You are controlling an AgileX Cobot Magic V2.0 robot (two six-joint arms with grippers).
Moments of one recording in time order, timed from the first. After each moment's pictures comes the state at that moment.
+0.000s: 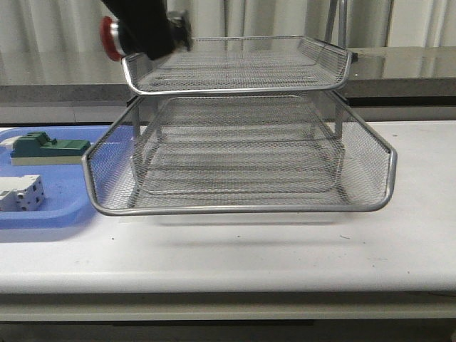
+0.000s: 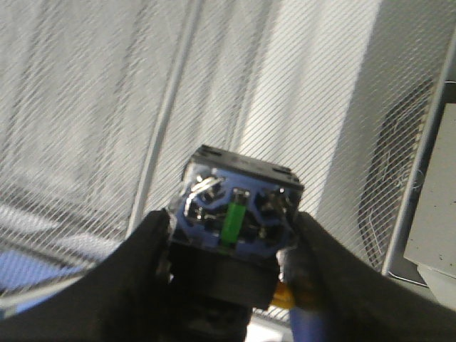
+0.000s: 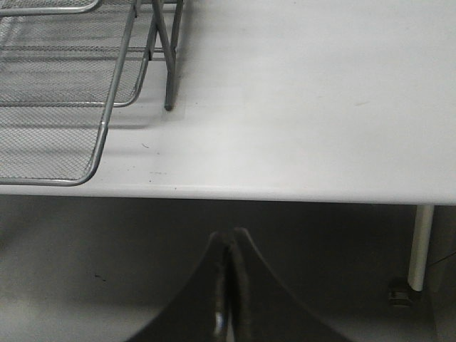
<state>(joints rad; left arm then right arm) -0.56 1.76 -1.74 -0.13 1.25 0.79 0.11 0.42 -0.74 -0.03 1.04 0.14</state>
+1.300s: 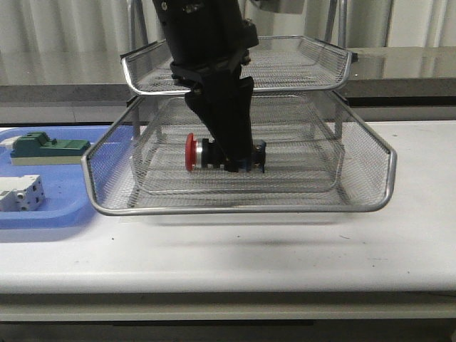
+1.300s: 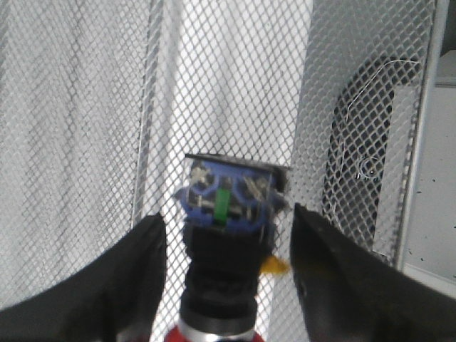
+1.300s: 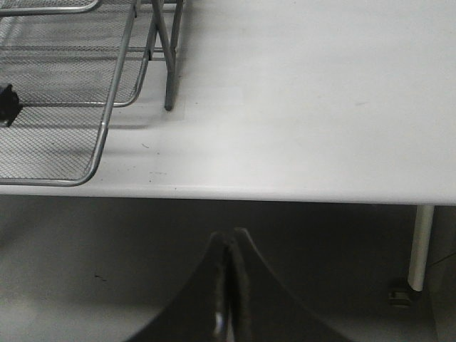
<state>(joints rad) -0.68 1.96 -1.74 -0.16 1.16 0.79 0.11 0.42 -0.74 -0.03 1.04 0.14</state>
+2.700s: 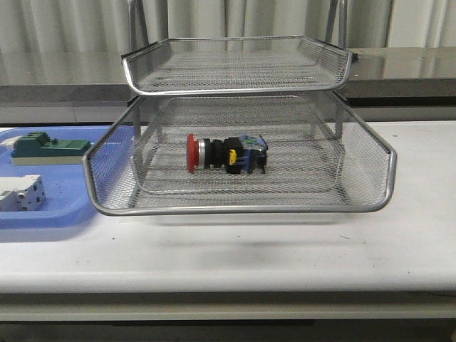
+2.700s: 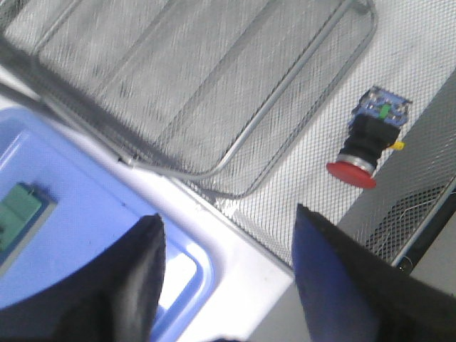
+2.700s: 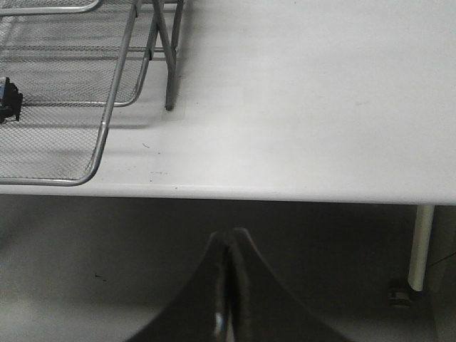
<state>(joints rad) -0.41 1.60 -1.73 -0.11 1.25 0.47 0.11 0.42 -0.74 -0.03 1.04 0.14</state>
